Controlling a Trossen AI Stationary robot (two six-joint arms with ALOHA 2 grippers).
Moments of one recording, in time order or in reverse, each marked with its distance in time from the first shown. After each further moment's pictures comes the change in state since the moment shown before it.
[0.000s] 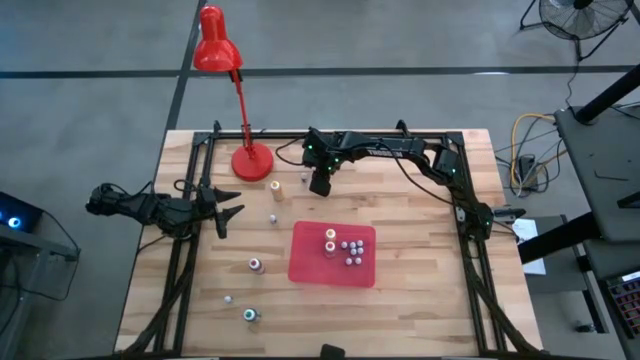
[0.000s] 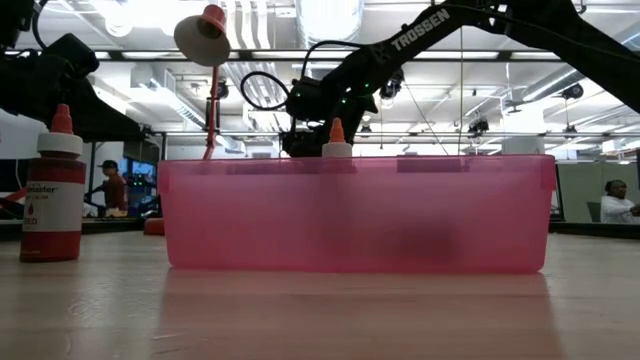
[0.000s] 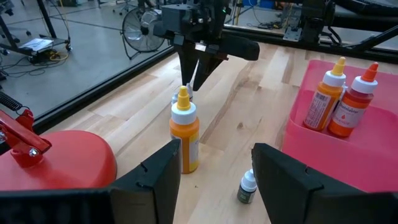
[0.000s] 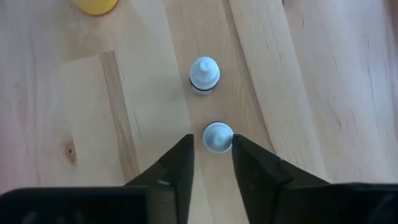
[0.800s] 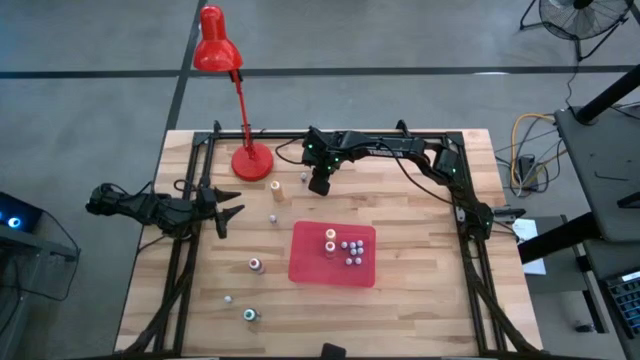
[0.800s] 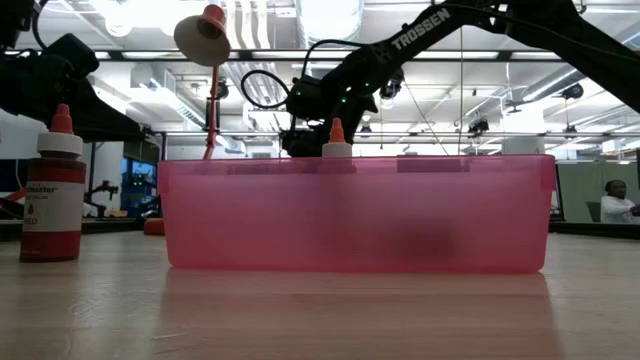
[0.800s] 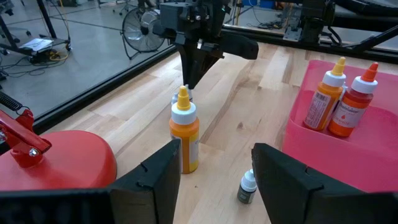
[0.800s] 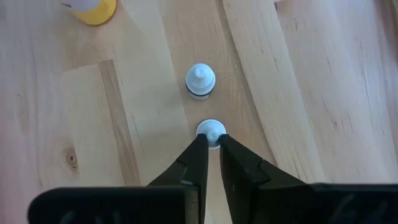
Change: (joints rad) left arm 0.000 0.000 0.000 0.000 0.000 0.000; right arm -0.001 0.000 -0.001 0.010 0.002 0.028
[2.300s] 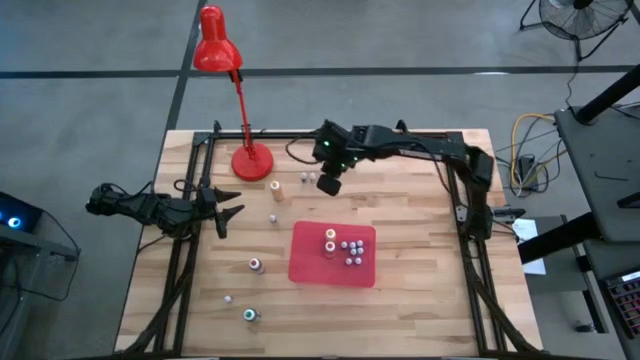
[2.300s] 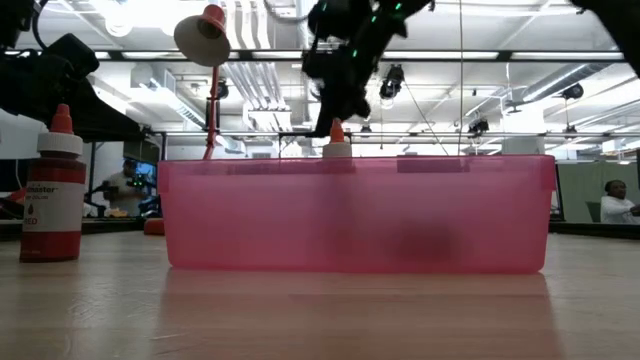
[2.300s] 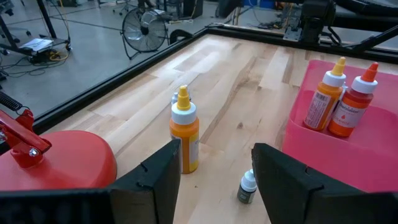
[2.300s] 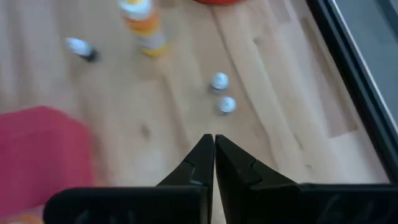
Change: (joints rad) left arm 0.000 0.000 0.000 0.000 0.000 0.000; right arm 0.092 -0.311 -0.061 -0.138 0.087 0.134
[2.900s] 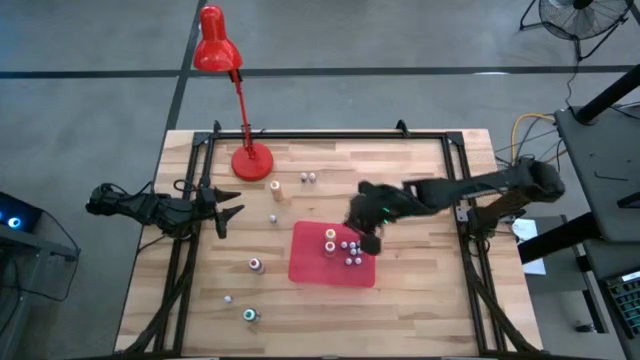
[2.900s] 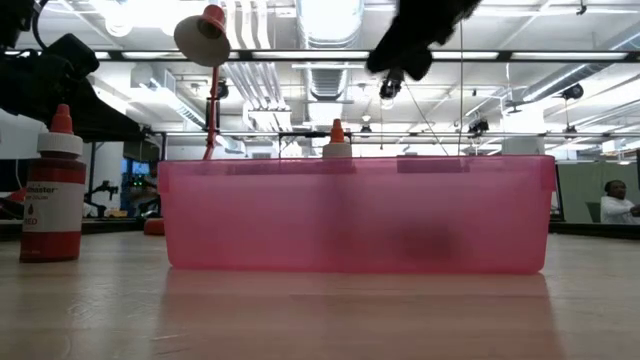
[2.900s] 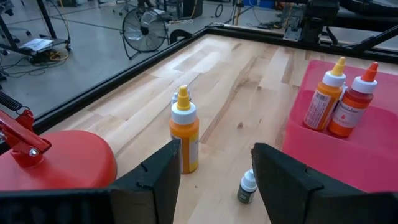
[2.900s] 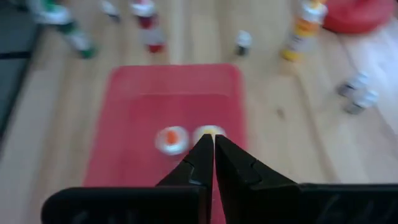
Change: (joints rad) left arm 0.000 0.000 0.000 0.000 0.000 0.000; right arm 0.386 -0.518 -0.656 0.425 0.036 0.132
